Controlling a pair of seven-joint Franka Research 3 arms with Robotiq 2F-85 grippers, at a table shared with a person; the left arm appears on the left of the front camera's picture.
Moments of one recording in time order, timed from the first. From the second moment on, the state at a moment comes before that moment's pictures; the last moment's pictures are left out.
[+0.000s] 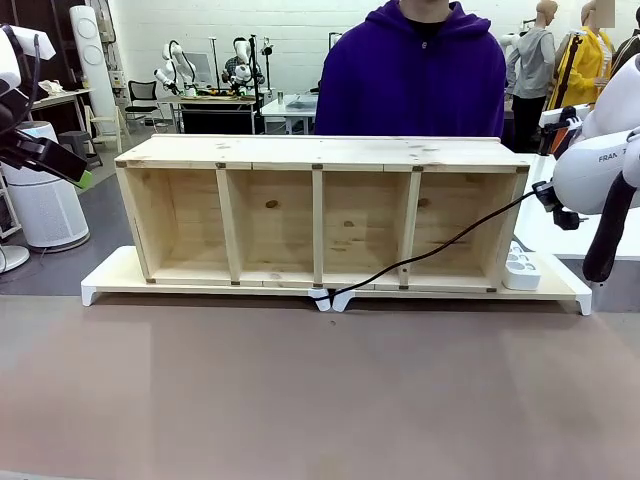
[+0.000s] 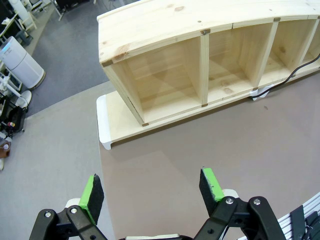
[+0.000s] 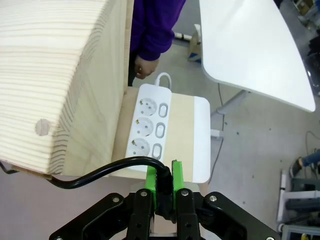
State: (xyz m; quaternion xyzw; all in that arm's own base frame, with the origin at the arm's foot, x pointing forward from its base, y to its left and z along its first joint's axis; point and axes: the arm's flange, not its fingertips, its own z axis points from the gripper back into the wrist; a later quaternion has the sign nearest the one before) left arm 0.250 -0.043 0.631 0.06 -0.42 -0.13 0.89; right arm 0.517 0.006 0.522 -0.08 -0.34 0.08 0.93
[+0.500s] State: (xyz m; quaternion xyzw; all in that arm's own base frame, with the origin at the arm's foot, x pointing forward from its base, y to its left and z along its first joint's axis) left arm 0.250 -0.043 0.631 0.06 -0.42 -0.13 0.89; right arm 0.517 0.004 0.520 -0.08 -0.34 0.08 0.93
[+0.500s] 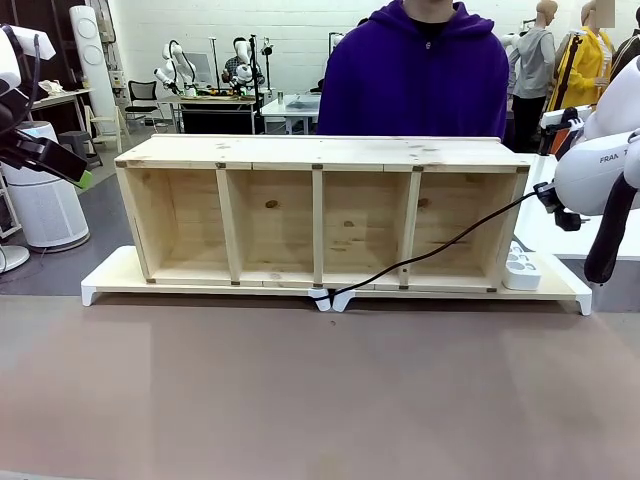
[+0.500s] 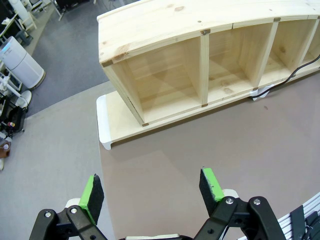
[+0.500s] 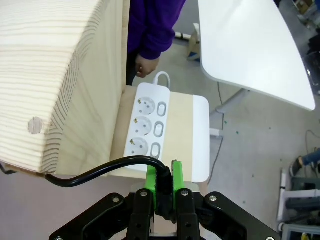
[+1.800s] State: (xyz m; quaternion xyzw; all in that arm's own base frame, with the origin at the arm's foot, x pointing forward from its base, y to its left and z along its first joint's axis) left arm 0.250 -0.043 0.631 0.06 -0.42 -0.13 0.89; right arm 0.517 0.005 0.520 -0.08 -0.34 0.08 0.93
